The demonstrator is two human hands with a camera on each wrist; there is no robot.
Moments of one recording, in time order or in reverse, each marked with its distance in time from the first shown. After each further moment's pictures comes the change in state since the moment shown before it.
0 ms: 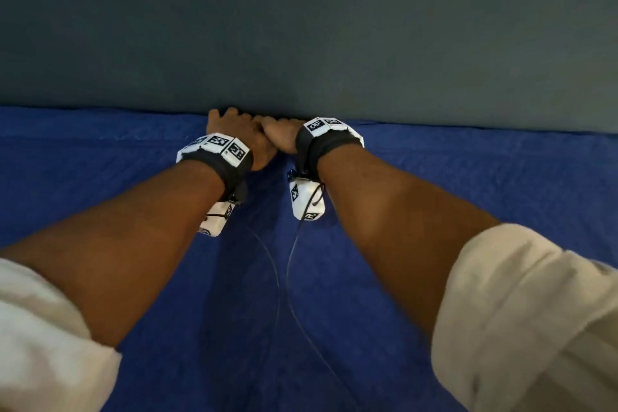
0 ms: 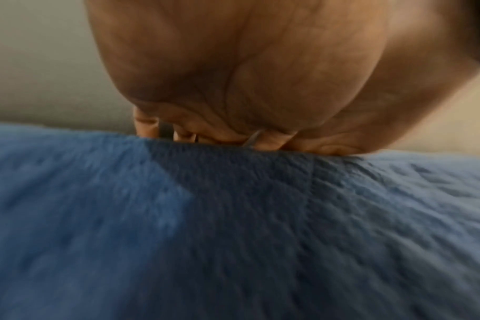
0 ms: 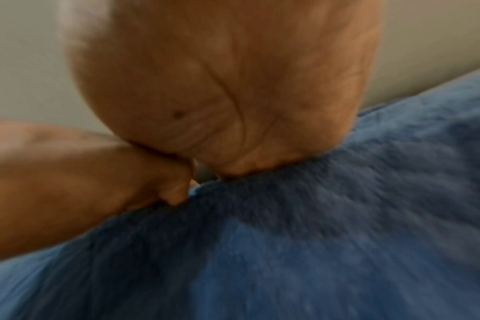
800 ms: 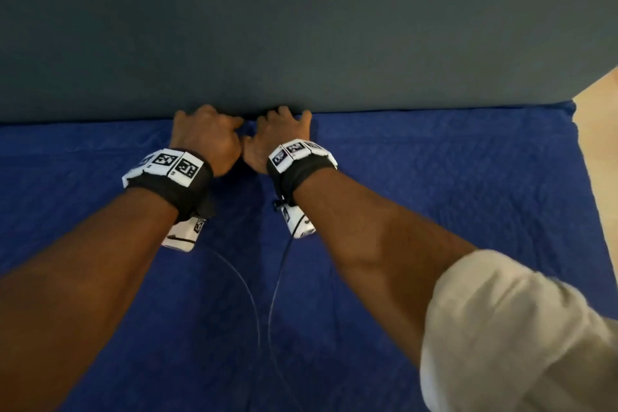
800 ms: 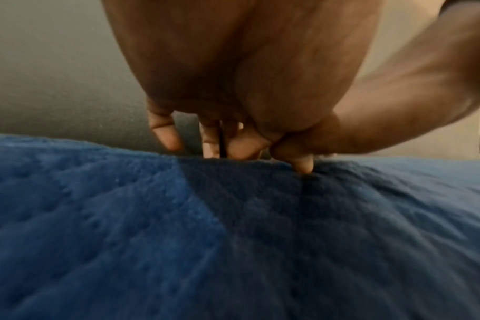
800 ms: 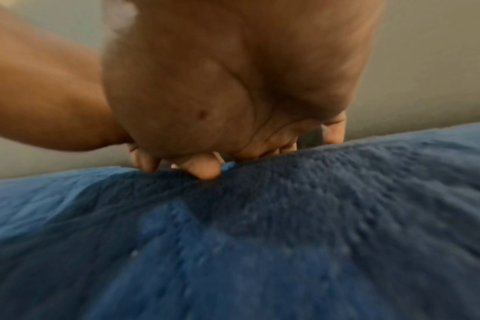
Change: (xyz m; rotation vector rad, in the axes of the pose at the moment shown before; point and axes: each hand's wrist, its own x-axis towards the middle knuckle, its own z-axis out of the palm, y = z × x) left_hand 0.013 0.131 -0.021 -0.136 0.197 0.106; right_hand -0.047 0.138 -0.031 -0.409 0.263 0.016
